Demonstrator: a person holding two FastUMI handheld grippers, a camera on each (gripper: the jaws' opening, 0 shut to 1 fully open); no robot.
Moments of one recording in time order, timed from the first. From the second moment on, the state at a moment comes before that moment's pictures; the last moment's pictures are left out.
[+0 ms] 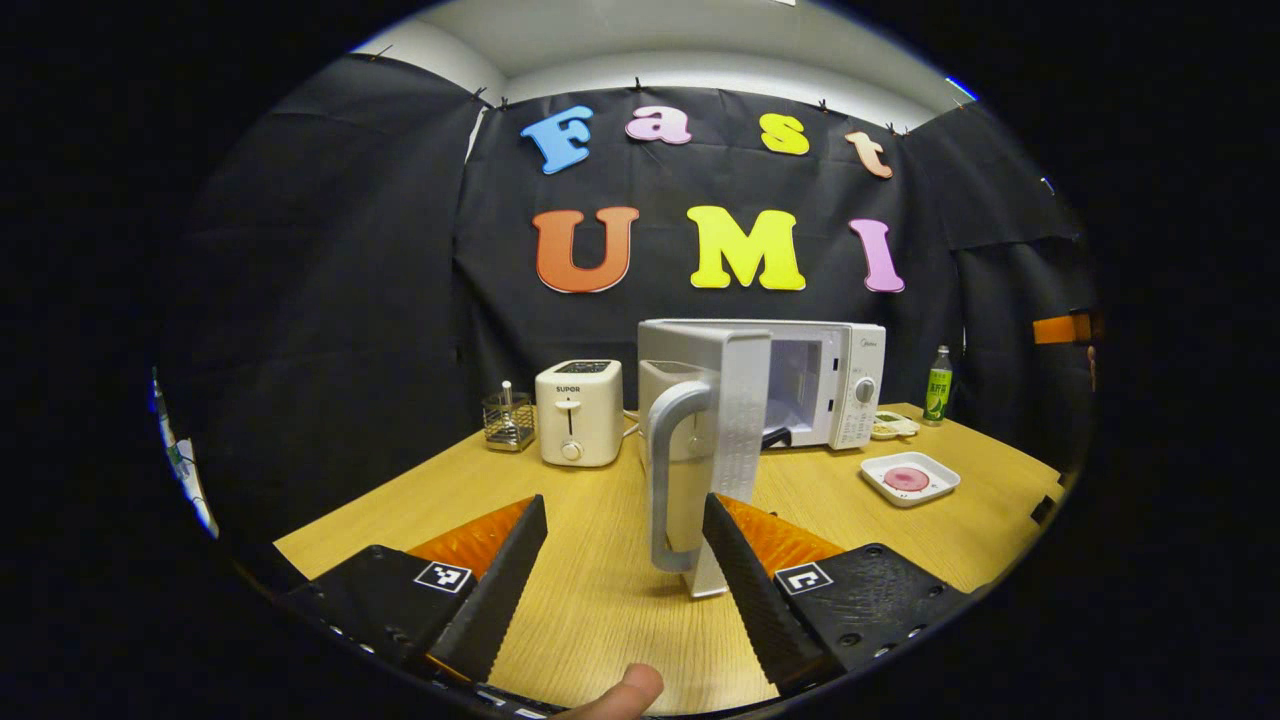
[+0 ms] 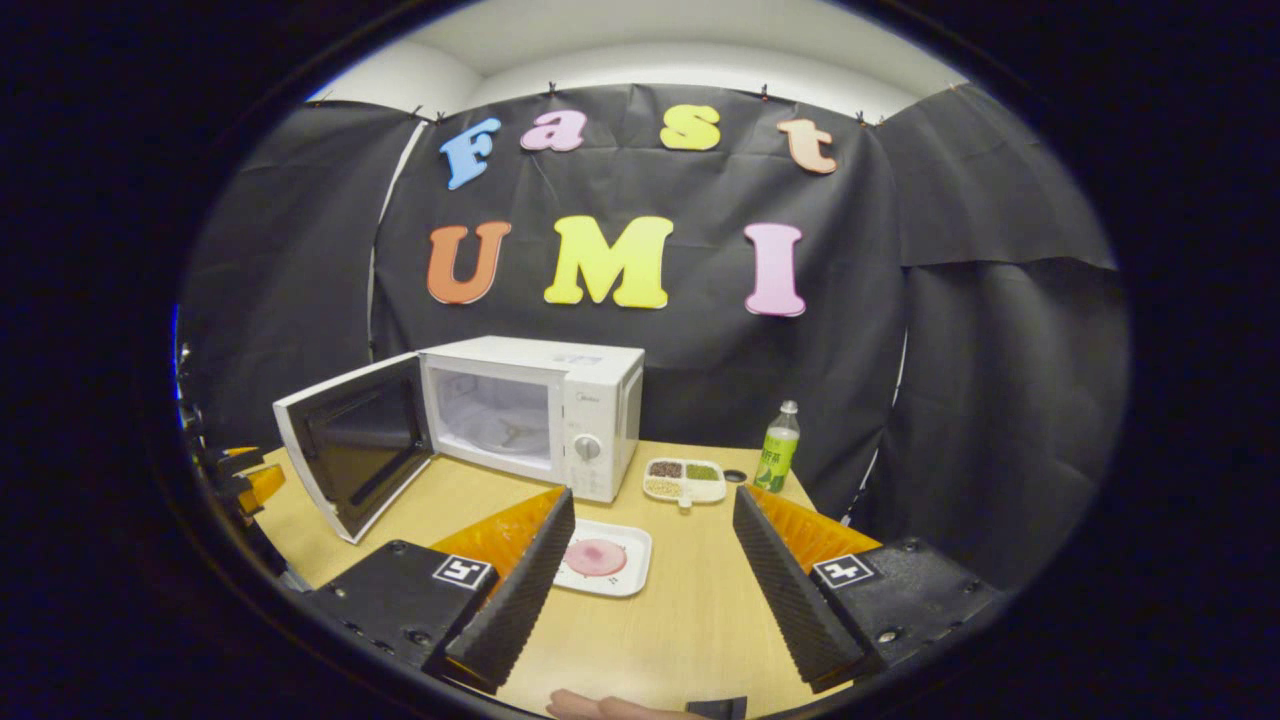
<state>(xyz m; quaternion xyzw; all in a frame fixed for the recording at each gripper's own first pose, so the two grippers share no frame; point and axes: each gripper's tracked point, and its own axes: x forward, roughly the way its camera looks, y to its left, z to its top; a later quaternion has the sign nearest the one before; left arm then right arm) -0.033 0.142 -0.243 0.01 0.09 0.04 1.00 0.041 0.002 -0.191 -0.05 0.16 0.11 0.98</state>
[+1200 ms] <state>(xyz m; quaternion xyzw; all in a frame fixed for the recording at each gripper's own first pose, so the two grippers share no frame) -0.010 0.029 -0.064 0.01 -0.03 -0.01 1.00 0.168 0.027 -0.428 0.07 0.62 0.20 0.76</state>
